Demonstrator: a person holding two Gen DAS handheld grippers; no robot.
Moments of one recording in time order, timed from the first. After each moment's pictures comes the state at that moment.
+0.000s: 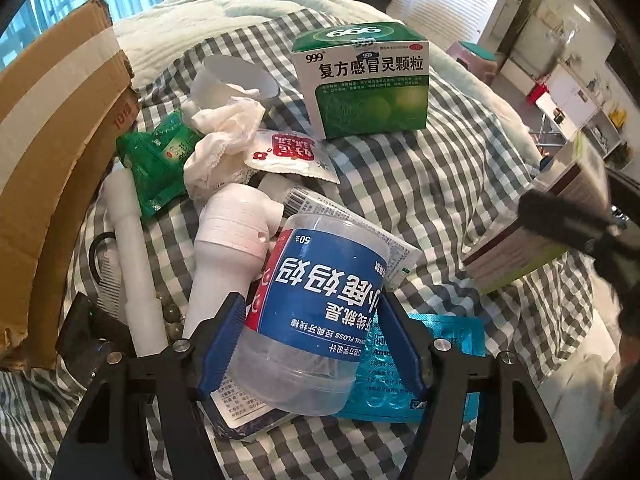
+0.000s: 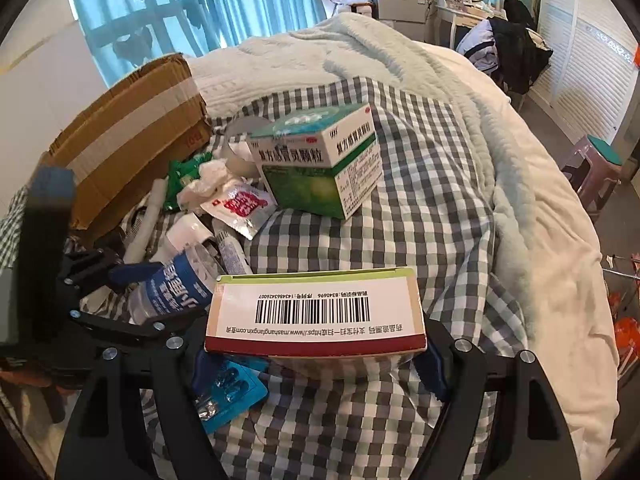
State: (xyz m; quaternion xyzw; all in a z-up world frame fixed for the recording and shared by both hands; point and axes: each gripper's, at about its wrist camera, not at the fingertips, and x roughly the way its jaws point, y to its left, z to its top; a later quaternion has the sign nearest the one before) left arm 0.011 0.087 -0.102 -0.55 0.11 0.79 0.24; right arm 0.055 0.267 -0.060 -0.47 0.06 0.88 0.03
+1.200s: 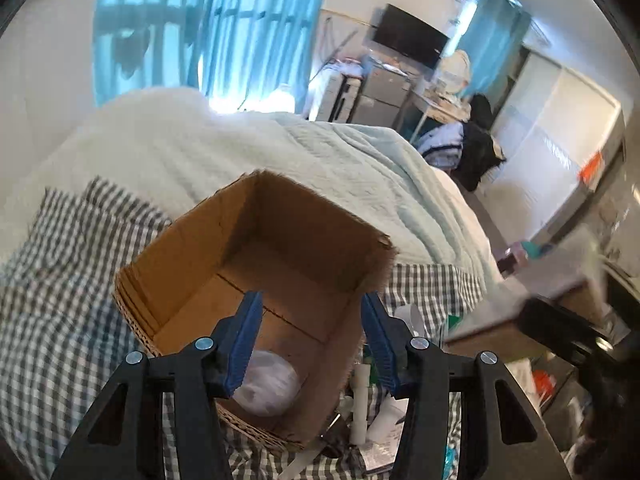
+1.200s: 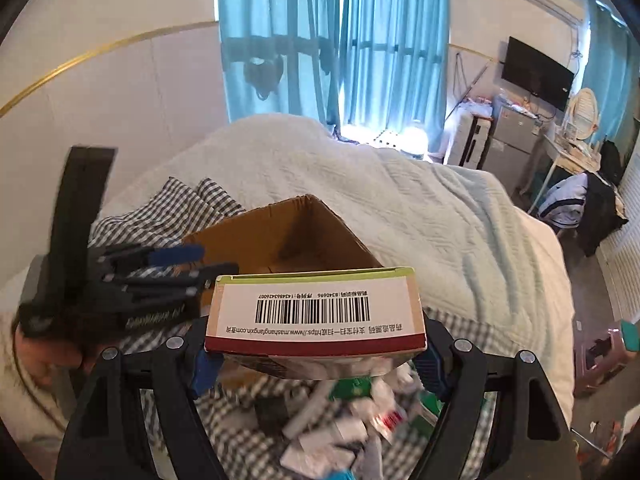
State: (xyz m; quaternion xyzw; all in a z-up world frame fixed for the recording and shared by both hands) left arm -0.079 -0.152 0.101 -0.42 -0.12 0.90 0.08; right arm -0.101 0.047 0.141 -0.39 -0.07 0.91 -0.14
